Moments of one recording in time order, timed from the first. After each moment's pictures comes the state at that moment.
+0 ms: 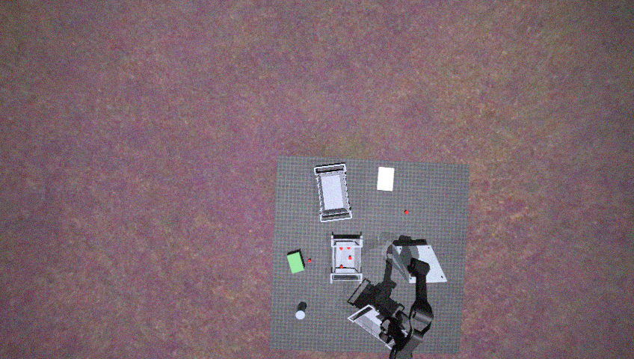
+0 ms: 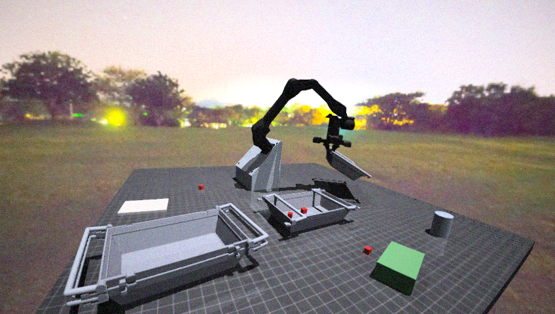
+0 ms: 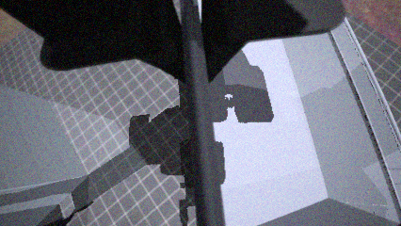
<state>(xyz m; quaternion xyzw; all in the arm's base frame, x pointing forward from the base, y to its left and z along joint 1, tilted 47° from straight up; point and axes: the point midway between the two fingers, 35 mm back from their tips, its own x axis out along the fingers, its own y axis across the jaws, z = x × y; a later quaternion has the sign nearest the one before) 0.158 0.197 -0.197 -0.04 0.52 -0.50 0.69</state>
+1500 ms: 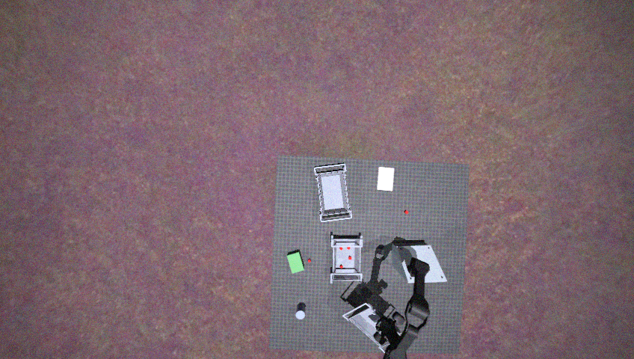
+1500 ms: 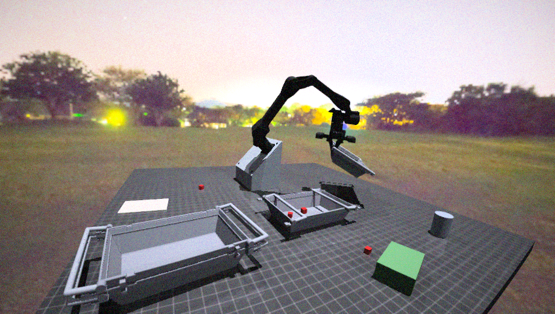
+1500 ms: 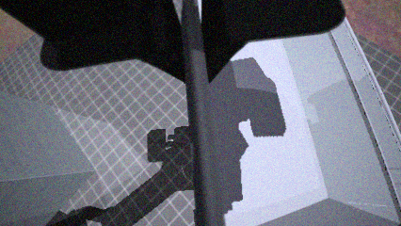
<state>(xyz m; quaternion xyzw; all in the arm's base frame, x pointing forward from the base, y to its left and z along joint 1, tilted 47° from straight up) 0.192 0.204 -0.168 0.00 0.51 -0.52 0.69</state>
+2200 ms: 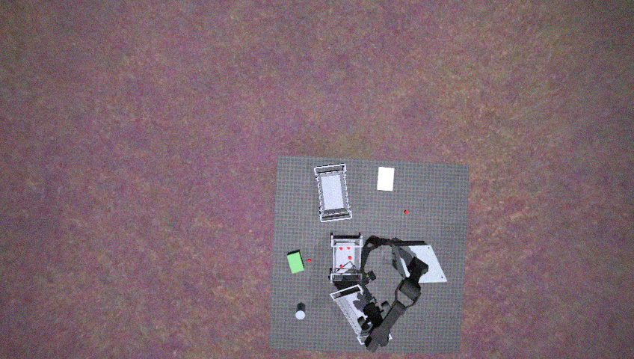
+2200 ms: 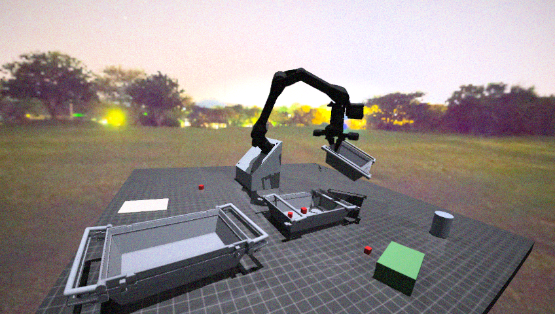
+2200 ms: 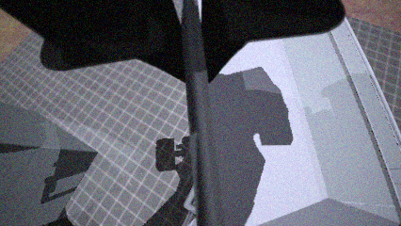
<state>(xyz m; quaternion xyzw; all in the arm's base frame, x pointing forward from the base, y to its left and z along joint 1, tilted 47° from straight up) 0.270 0.154 -0.097 0.12 0.44 -0.57 0.68</state>
